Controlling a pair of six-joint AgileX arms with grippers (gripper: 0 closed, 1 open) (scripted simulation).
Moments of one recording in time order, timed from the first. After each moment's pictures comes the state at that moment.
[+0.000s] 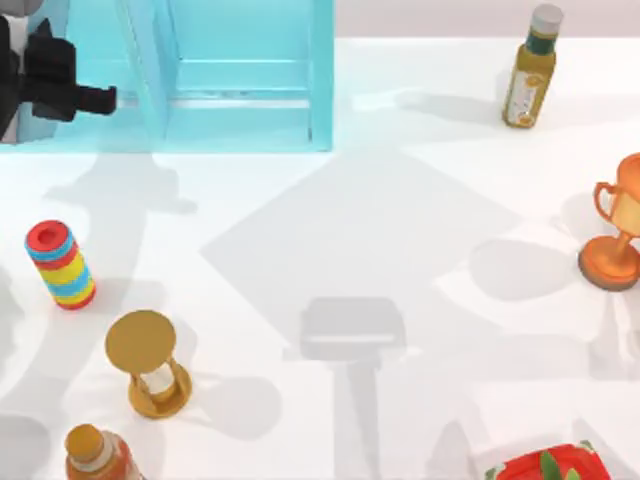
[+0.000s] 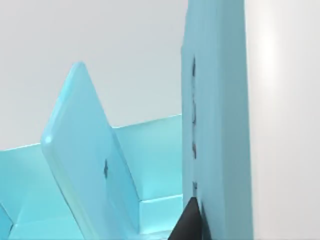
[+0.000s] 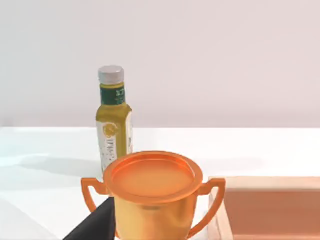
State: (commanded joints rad) left arm -0.22 1.19 0.73 0.28 -0.20 0.20; right arm 0.00 0.00 0.00 0.00 0.00 0.00
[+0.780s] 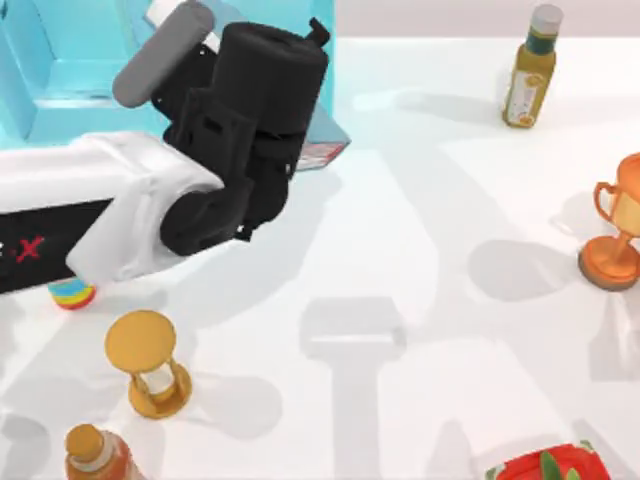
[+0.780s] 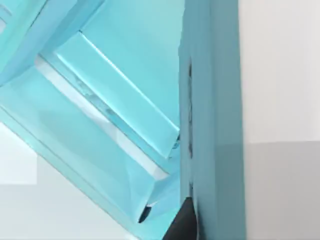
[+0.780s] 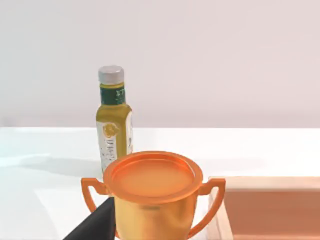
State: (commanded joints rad) left arm -0.72 1.65 1.05 0.12 -0.71 -1.08; right arm 0.00 0.00 0.00 0.00 0.00 0.00
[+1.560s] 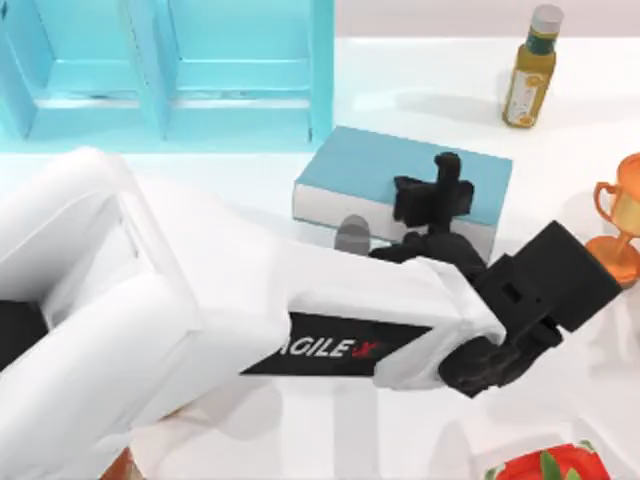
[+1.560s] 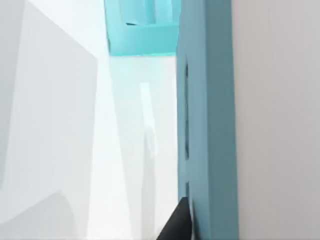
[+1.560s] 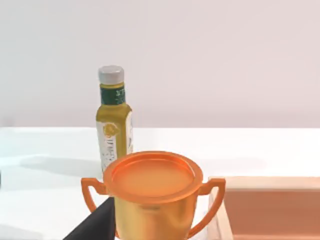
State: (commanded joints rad) left arm -1.11 2.13 1.37 -0.11 -1.20 -2.28; right arm 0.00 0.00 0.00 0.00 0.00 0.00
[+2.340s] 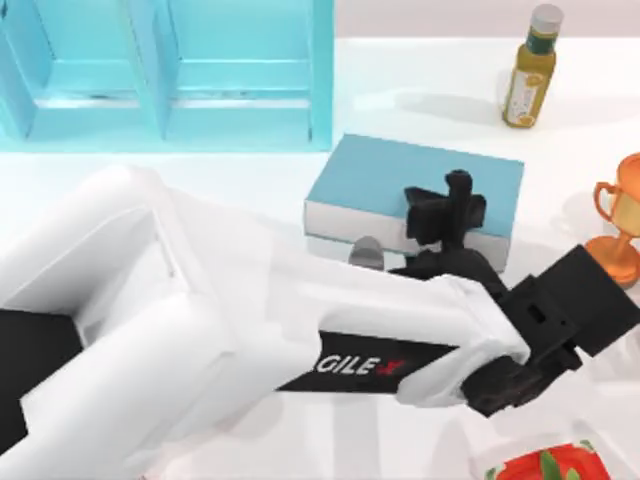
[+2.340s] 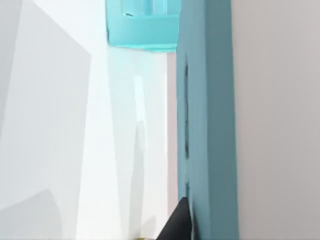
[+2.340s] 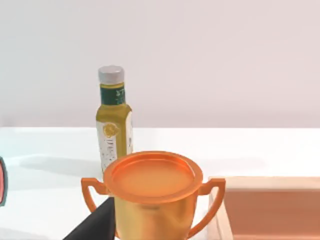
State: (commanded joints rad) left arm -1.15 2.16 1.41 -0.16 -1.25 -2.39; right arm 0.00 0.00 0.00 0.00 0.00 0.00
